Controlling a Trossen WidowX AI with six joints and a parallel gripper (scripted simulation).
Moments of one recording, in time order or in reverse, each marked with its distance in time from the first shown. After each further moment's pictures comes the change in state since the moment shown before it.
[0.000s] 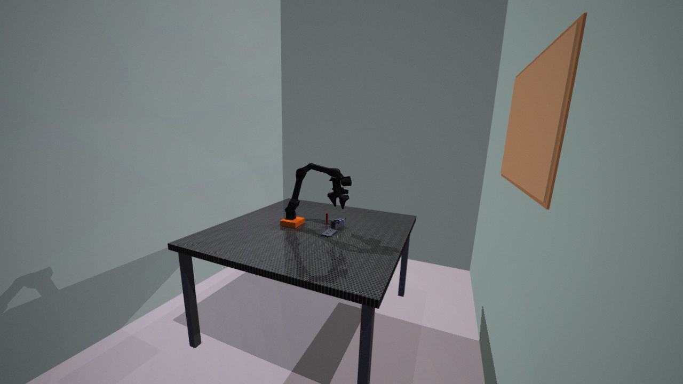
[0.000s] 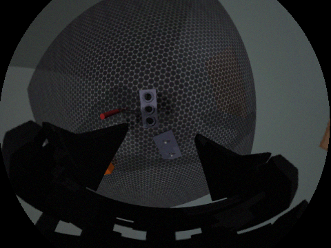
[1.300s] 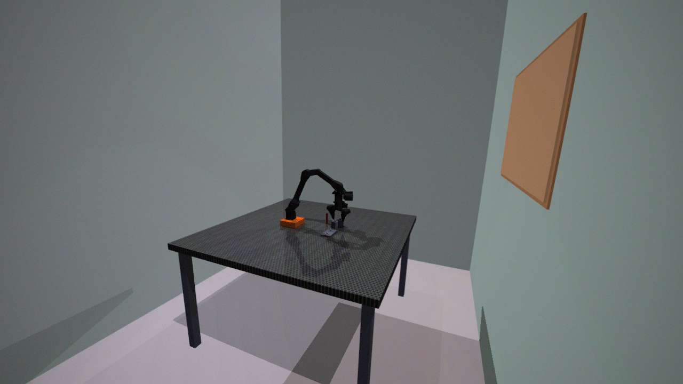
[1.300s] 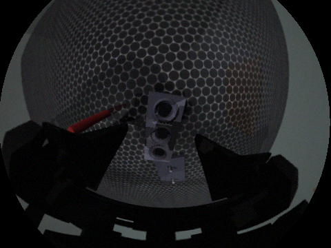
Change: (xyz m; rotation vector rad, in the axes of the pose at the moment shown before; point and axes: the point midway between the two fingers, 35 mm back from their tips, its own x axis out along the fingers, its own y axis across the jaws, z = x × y) arm 0.107 0.033 0.005 -0.210 0.099 0.074
